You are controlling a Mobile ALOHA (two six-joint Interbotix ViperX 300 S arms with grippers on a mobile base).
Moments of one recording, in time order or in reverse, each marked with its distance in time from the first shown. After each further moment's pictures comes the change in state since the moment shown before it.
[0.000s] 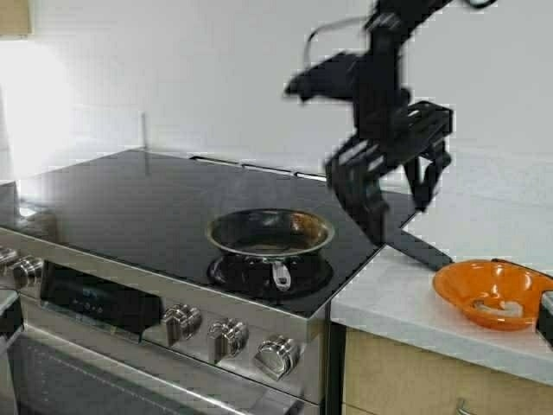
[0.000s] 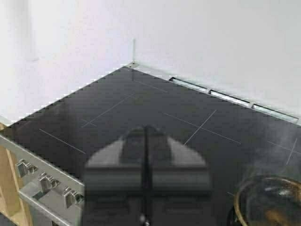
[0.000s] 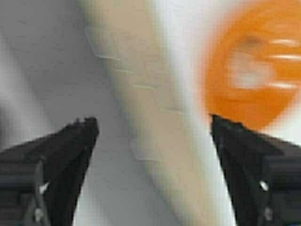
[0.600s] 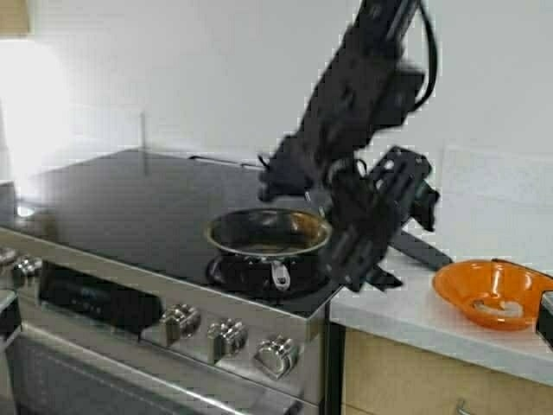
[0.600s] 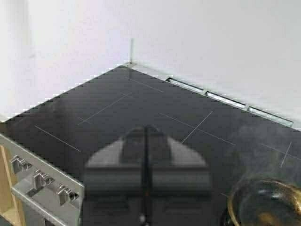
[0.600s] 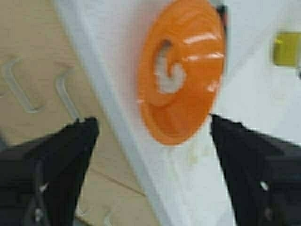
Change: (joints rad) left arm 0.000 0.000 0.002 0.000 0.002 -0.031; right arm 0.156 0.371 -0.011 -0.396 0.244 0.620
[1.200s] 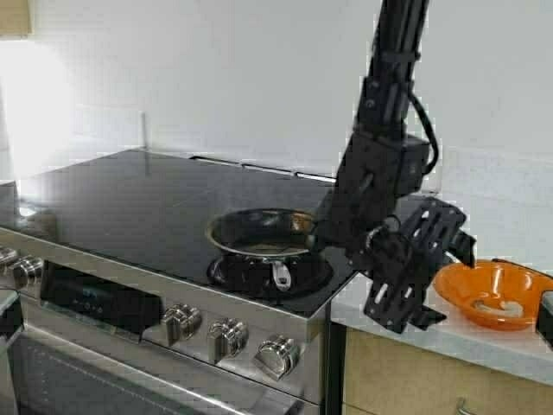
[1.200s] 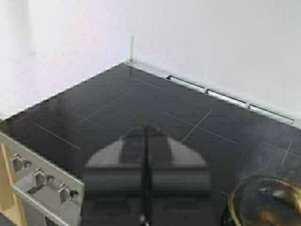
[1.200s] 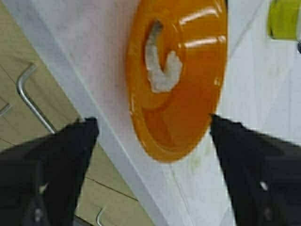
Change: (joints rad) left arm 0.000 0.000 0.000 0.000 0.008 0.002; right arm -0.187 0.225 -0.037 -0.170 -0.044 0.147
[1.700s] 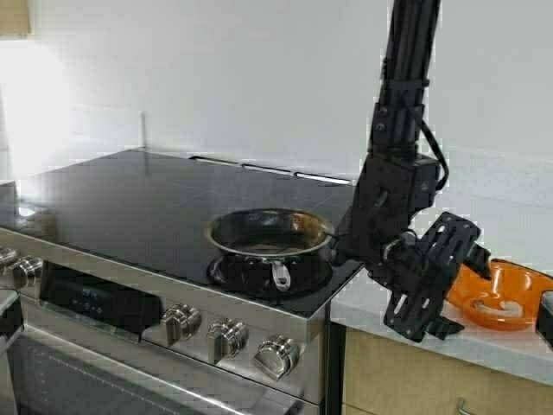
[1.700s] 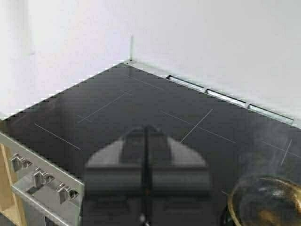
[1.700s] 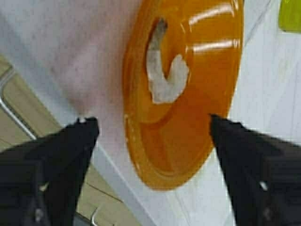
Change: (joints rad) left arm 0.000 0.000 0.000 0.000 0.000 -0.002; right arm -0.120 0.081 -0.044 -0.089 -0.026 0.002
